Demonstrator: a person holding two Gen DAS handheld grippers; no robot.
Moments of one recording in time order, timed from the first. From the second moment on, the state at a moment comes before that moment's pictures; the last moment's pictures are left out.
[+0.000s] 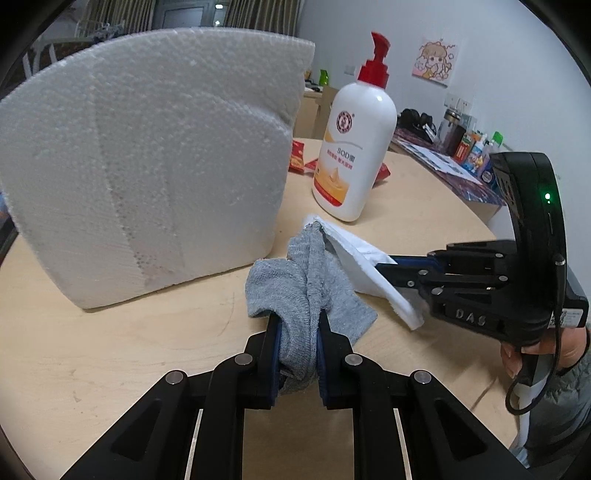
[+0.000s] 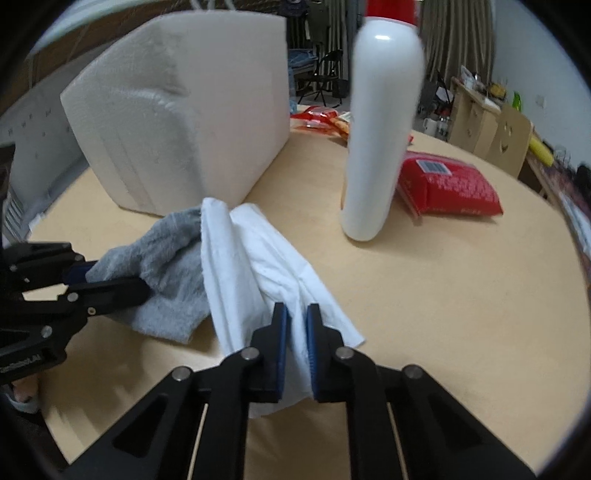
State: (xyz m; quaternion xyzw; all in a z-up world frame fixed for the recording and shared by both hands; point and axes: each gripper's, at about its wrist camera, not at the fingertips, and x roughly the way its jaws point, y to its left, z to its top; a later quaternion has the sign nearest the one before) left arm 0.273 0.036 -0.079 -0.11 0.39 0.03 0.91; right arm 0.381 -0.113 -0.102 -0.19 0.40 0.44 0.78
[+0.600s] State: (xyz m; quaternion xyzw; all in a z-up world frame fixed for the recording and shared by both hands) left arm 0.249 0.031 -0.061 -0.10 0.37 0.05 0.92; right arm 0.372 -0.161 -0.080 -0.09 0.38 0.44 0.81
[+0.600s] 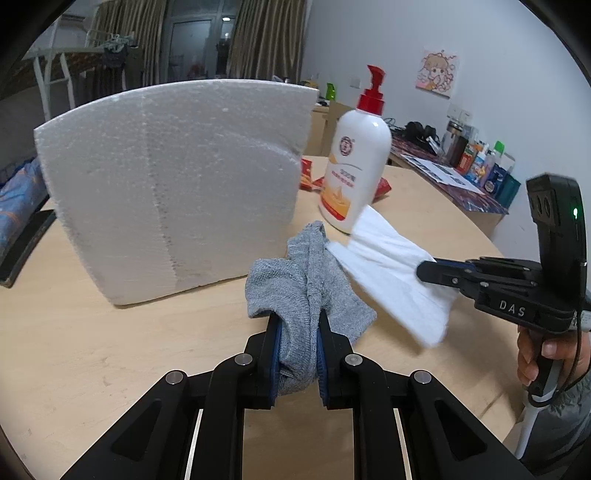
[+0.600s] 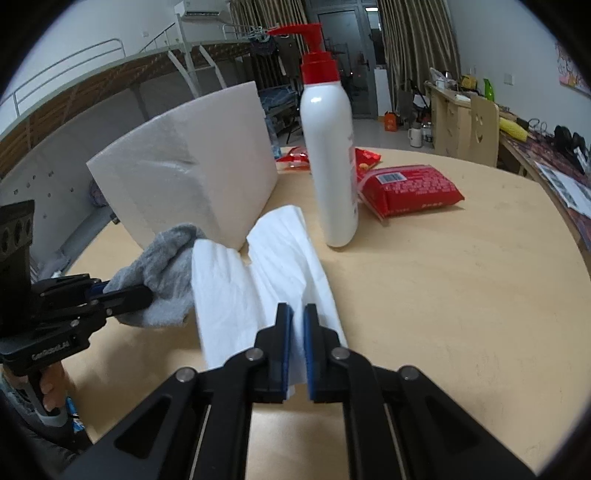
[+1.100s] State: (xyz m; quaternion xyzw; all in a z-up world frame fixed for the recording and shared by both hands) left arm 0.244 0.048 -0.062 -0.11 0.37 0.07 0.92; right arm 0.349 -0.130 -0.092 -0.20 0.36 0.46 0.79
